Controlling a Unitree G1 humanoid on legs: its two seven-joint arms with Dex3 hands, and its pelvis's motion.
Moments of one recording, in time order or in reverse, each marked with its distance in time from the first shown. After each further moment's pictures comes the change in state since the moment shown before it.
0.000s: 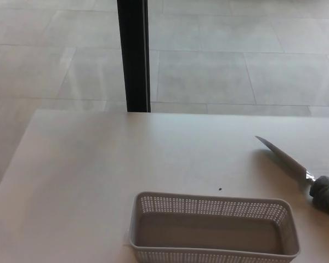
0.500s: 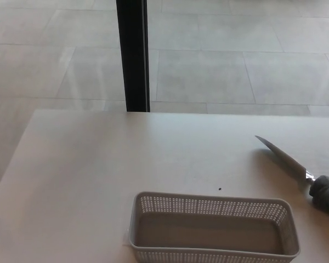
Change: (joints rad) left_arm -0.010 0.000 0.012 0.000 -0.002 0.000 -0.001; right_arm -0.085 0.000 0.356 0.122 -0.215 0.010 -0.001
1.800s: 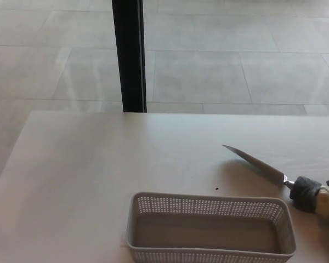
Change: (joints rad) left_arm 0.006 0.004 0.022 0.005 -0.023 -0.015 -0.044; right_arm -0.232 0.019 0.468 0.200 -0.499 0.079 -0.069
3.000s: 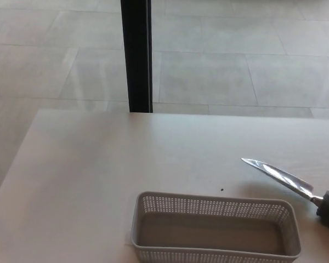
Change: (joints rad) left_arm 0.015 0.020 -0.014 0.004 -0.001 -0.012 -0.015; right_arm 0.202 0.012 -0.262 0.039 0.039 -0.146 -0.281
